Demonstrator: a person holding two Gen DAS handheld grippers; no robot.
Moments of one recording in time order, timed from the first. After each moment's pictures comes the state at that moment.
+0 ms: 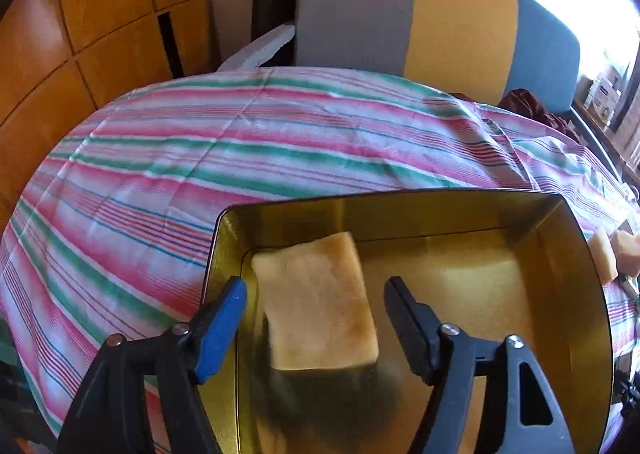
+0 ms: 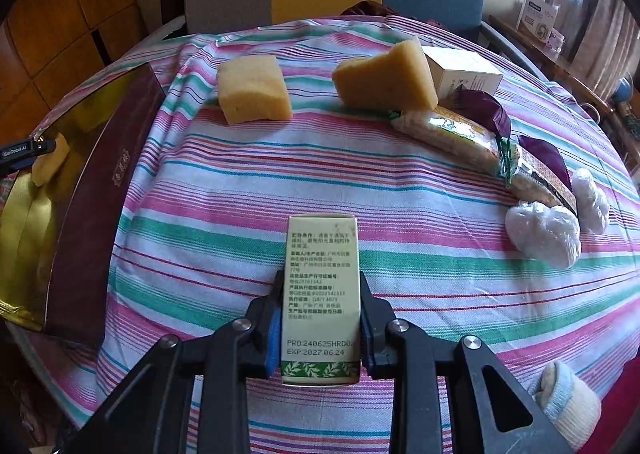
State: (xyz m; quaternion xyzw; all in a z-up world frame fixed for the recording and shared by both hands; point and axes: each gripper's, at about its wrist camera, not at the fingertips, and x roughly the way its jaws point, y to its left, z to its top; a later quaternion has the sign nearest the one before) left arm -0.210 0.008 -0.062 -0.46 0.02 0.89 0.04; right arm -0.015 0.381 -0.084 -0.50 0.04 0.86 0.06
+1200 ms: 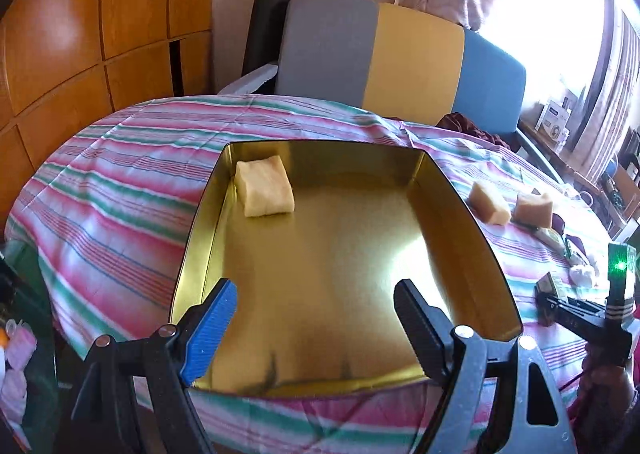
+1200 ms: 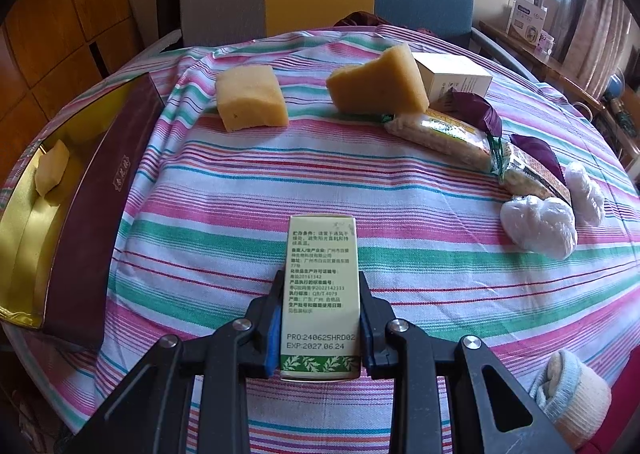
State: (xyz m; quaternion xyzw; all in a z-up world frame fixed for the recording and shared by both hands) left arm -0.015 0.024 -0.018 -0.40 -0.02 0.91 0.08; right arm -0.004 0.379 -0.084 -0.48 0.04 0.88 0.07
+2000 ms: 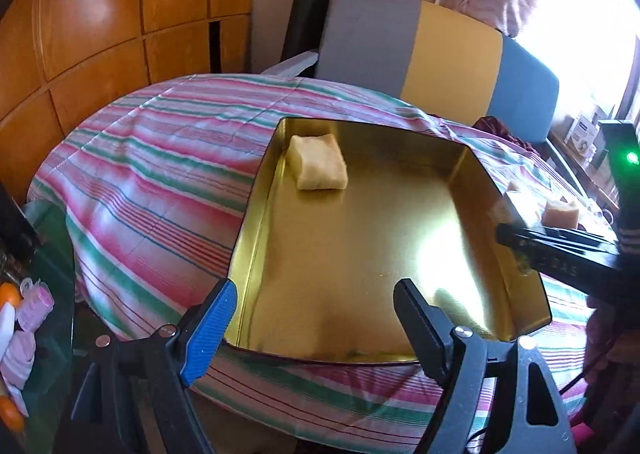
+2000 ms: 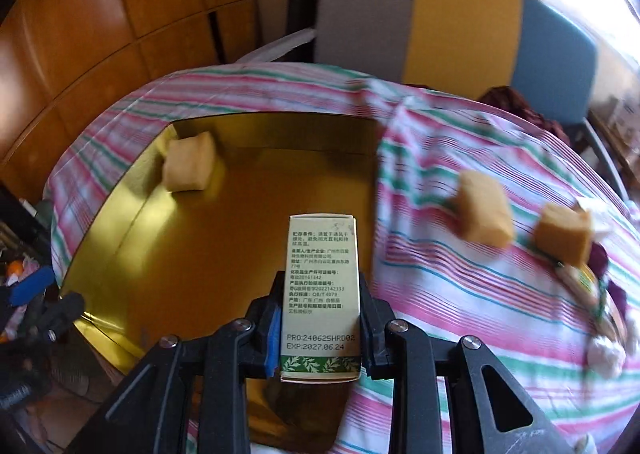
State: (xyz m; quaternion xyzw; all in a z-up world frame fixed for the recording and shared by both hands) left arm -0.004 -0.013 -0.031 -0.42 -0.05 0.91 0.02; right arm -0.072 0.194 -0.027 -0.46 -0.04 0.88 -0.10
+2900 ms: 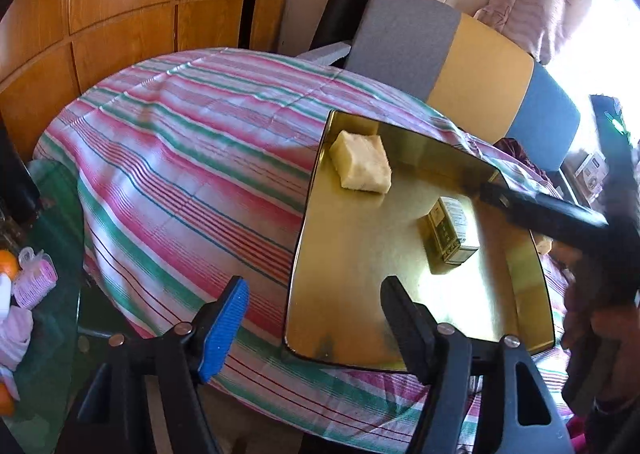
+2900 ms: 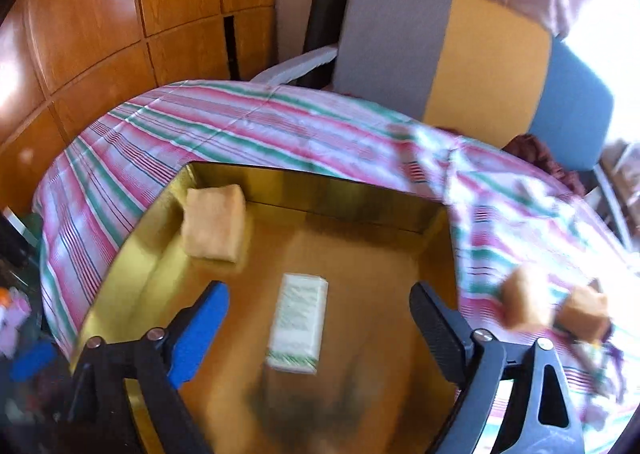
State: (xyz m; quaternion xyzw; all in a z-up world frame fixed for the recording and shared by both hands) left arm -0.010 -0.058 -0.032 -0.43 -0.11 0.89 0.00; right arm -0.108 0.141 -0.004 -0.41 -0.09 0.90 -0.08
